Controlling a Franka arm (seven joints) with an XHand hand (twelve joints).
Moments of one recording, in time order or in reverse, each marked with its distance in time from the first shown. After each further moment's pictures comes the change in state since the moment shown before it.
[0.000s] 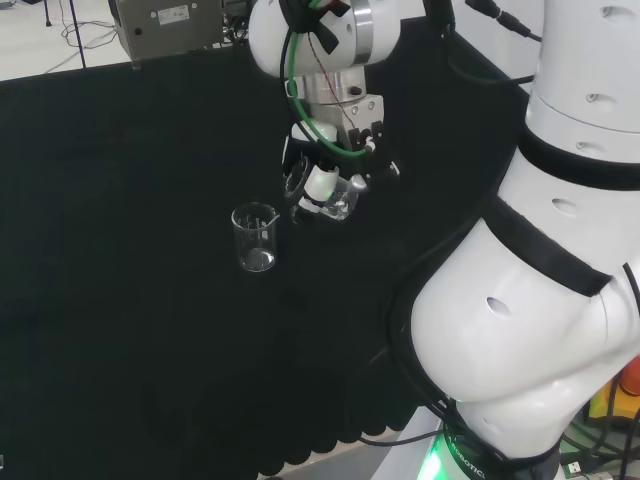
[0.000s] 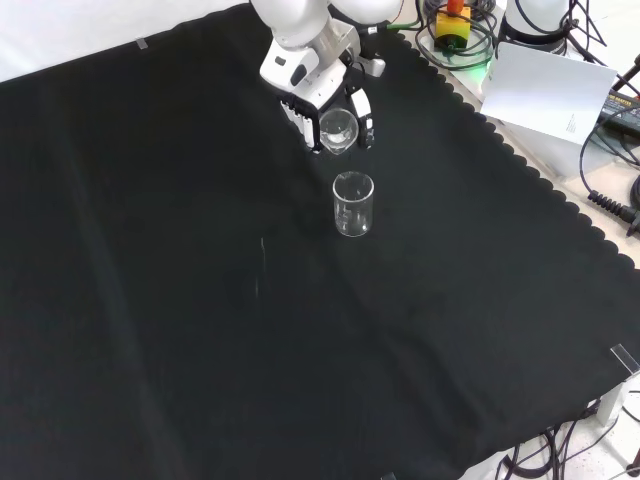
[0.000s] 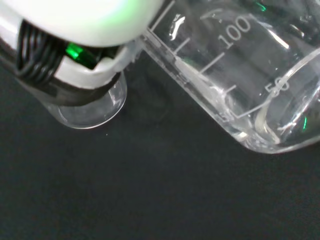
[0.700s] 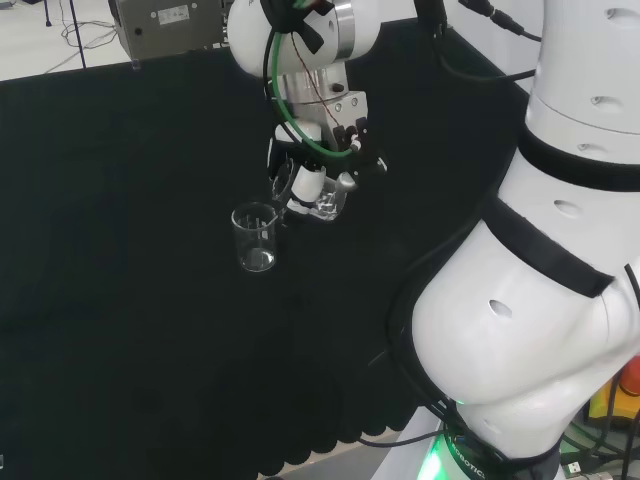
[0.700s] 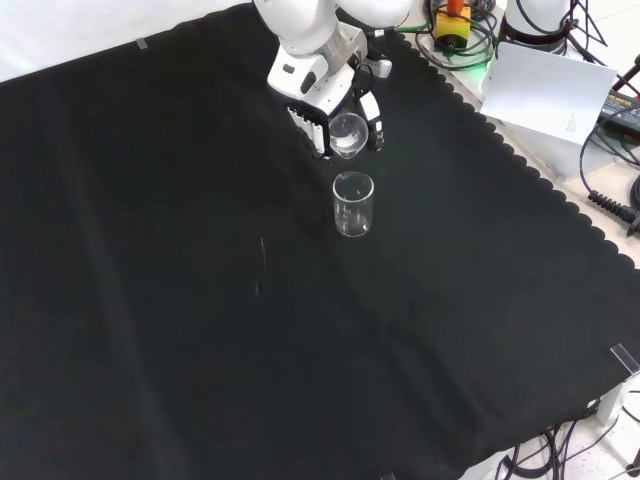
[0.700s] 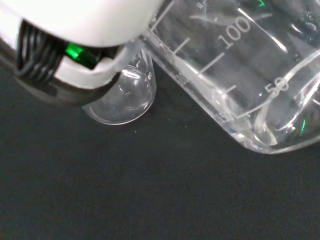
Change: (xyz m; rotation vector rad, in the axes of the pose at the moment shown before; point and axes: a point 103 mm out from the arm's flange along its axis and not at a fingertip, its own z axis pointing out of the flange) arm 0.022 0.001 -0.008 0.029 -0.031 -0.044
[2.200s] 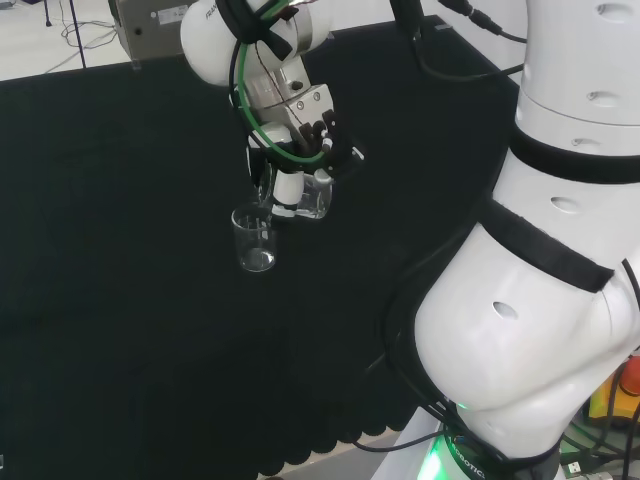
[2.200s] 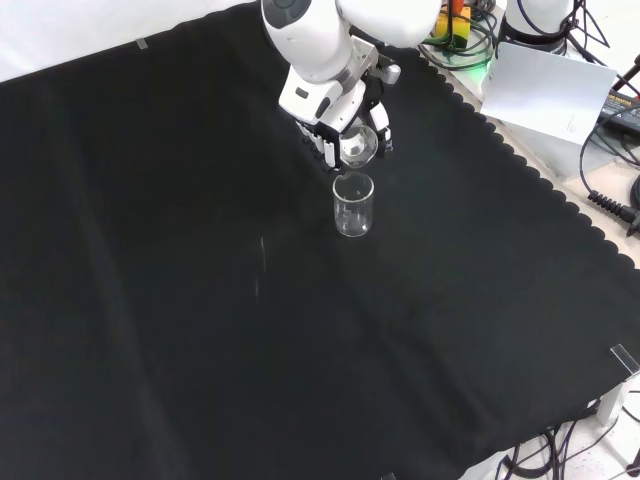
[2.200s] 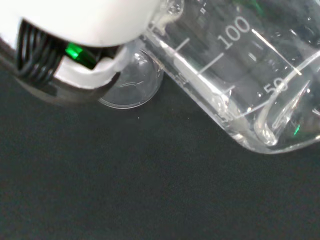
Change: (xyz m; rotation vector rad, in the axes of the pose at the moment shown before) arm 0.029 0.008 -0.012 0.105 -0.160 0.010
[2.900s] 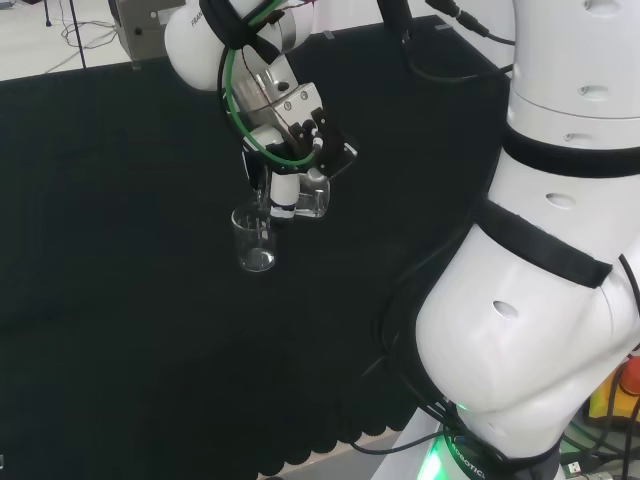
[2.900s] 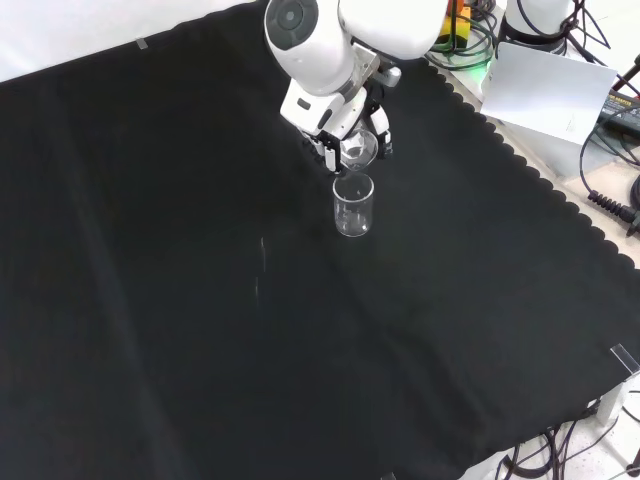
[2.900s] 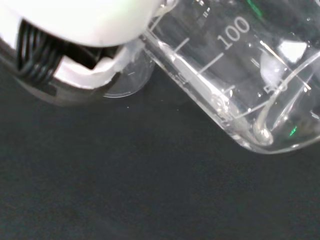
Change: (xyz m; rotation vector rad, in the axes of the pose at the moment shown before) arm 0.003 0.004 -0.003 0.053 -0.070 0.021
